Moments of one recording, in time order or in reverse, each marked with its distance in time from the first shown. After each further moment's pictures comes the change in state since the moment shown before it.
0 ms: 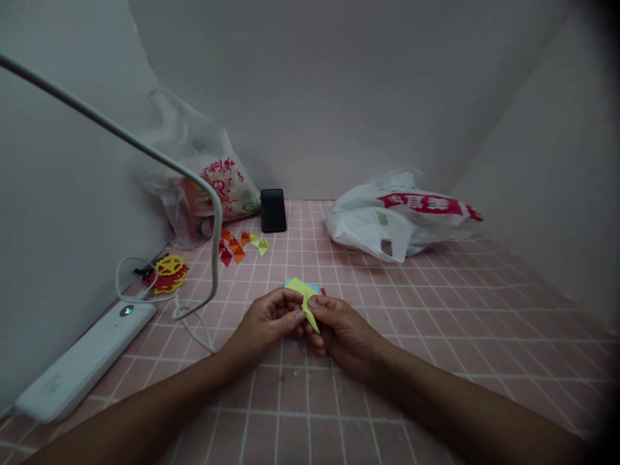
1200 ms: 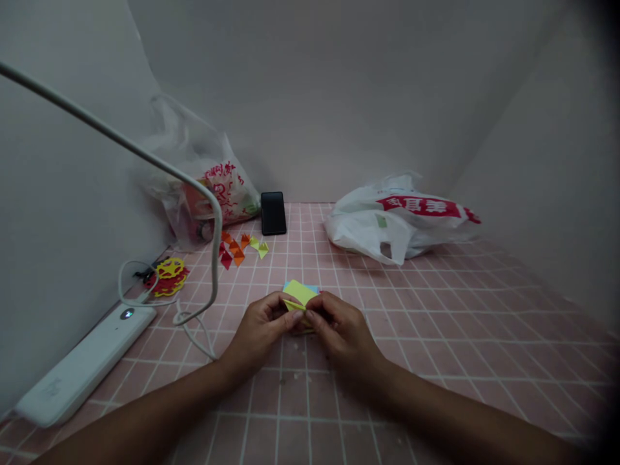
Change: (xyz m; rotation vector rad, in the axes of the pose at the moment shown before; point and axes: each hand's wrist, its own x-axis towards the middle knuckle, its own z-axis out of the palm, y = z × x) left_hand -0.004 0.008 0.006 -0.018 0.086 0.057; right_hand -0.013 -0.008 0.006 -1.088 0.216 -0.601
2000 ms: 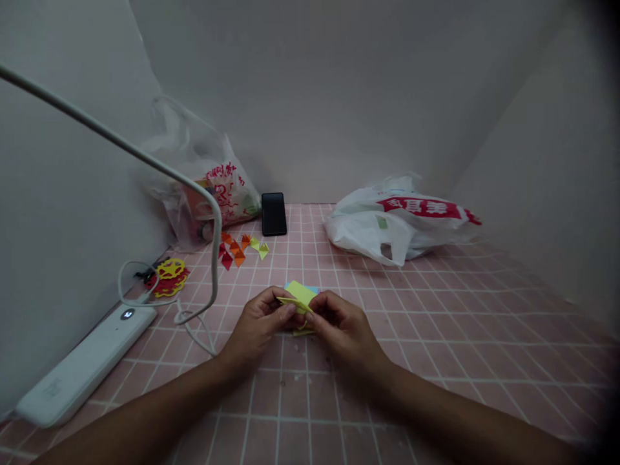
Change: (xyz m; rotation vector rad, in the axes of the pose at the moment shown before) left_hand 0.001 -0.007 -0.005 -0.182 0.084 -0.044; right_hand 0.001 0.004 0.002 0.183 0.022 0.153
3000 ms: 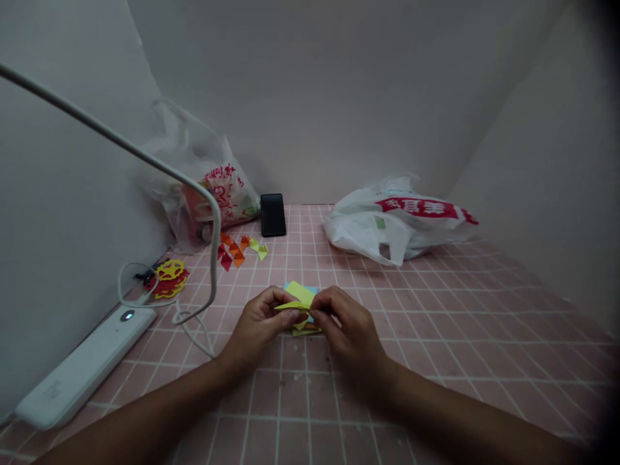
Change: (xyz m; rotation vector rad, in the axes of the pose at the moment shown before) left_hand -0.002 0.007 0.004 0.110 -0.023 0.046; right_hand -0.002 -0.006 -0.007 -0.280 0.081 -0.303
